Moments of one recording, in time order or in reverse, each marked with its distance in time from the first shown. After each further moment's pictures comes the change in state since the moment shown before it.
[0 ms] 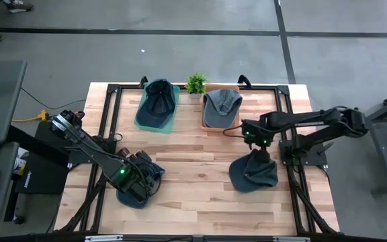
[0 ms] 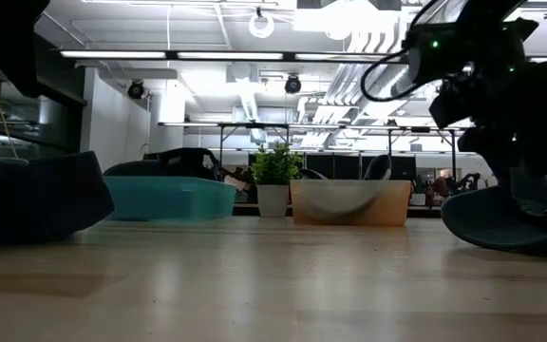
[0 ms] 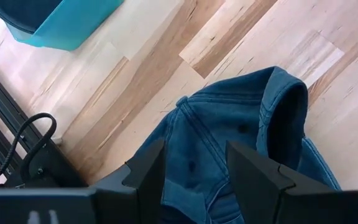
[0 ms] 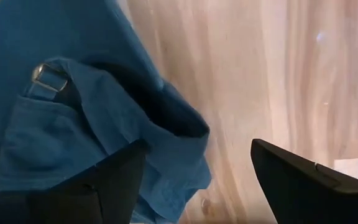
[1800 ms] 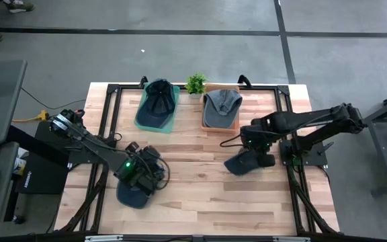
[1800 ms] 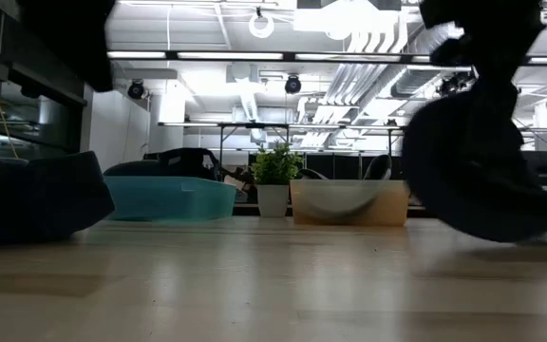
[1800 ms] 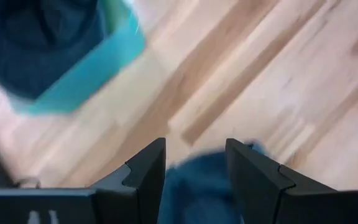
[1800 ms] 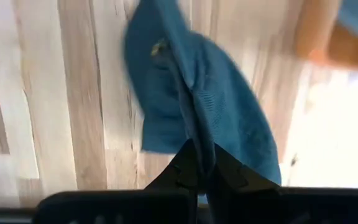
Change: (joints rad) left arm 0.089 0.000 0.000 0.124 -0.193 0.114; right arm 0.259 0.042 0.422 -0.325 0.194 -0.023
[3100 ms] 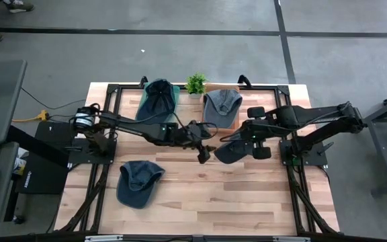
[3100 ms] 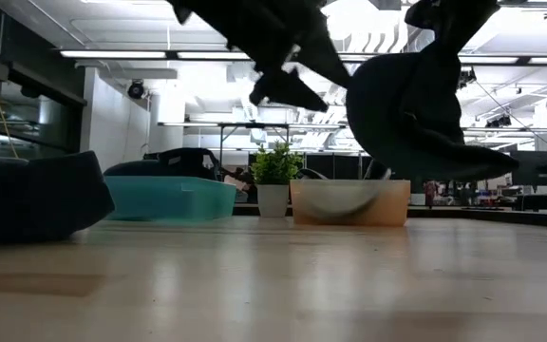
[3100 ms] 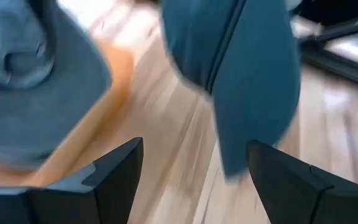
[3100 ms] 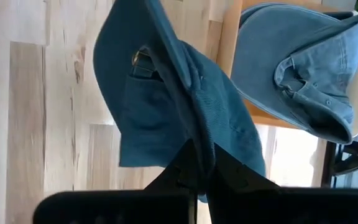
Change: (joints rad) left arm 0.514 0.203 0.003 1.199 0.378 0.922; right arm 0.020 0.000 0.175 0.027 0.238 -0.080
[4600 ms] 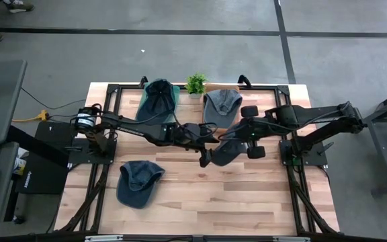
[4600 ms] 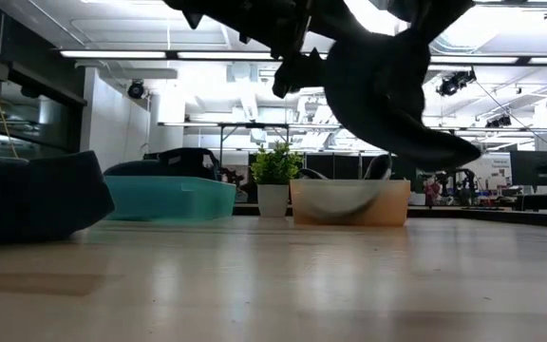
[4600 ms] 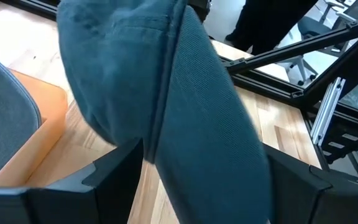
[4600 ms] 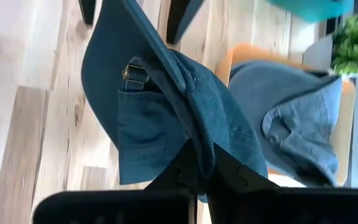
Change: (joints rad) left arm 0.000 0.014 -0.003 0.200 0.176 0.033; right arm -0.010 0.000 0.001 0.160 -0.002 -0.090
